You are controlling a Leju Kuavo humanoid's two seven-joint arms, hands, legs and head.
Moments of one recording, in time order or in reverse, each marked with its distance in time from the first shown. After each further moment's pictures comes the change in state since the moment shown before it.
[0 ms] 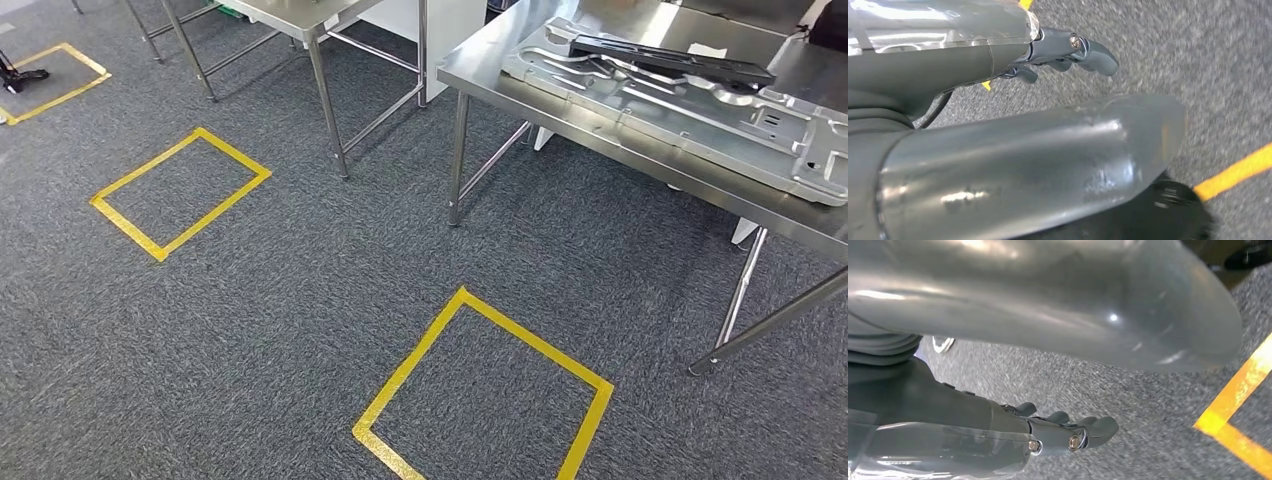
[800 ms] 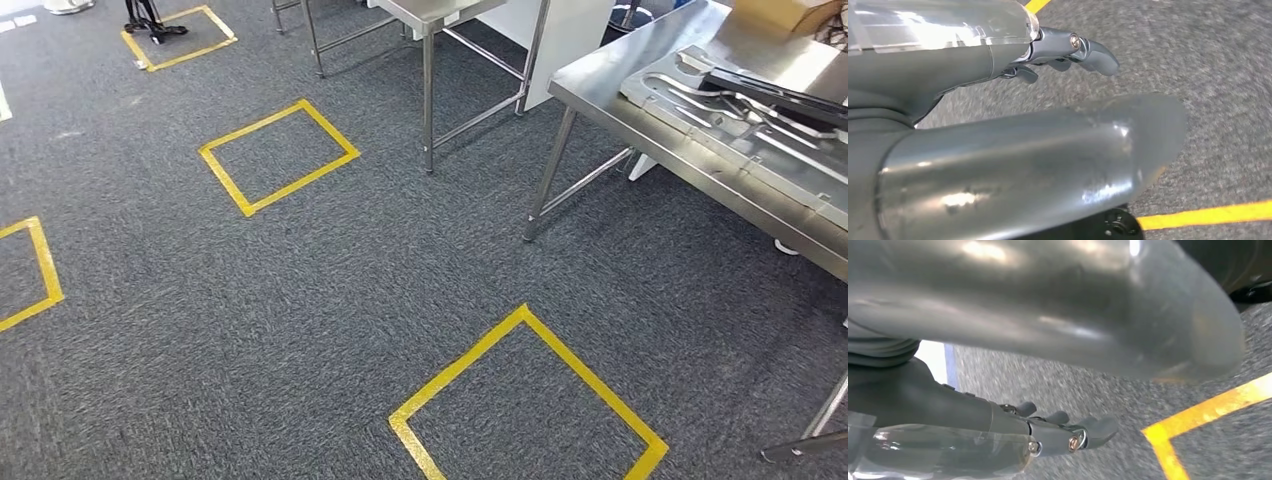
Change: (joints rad) left arm -0.033 0.018 0.063 0.000 0.090 0.023 0.007; right arm -0.015 0.000 0.071 0.021 0.110 0.027 -0.024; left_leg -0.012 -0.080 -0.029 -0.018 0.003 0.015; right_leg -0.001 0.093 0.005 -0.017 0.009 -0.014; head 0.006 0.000
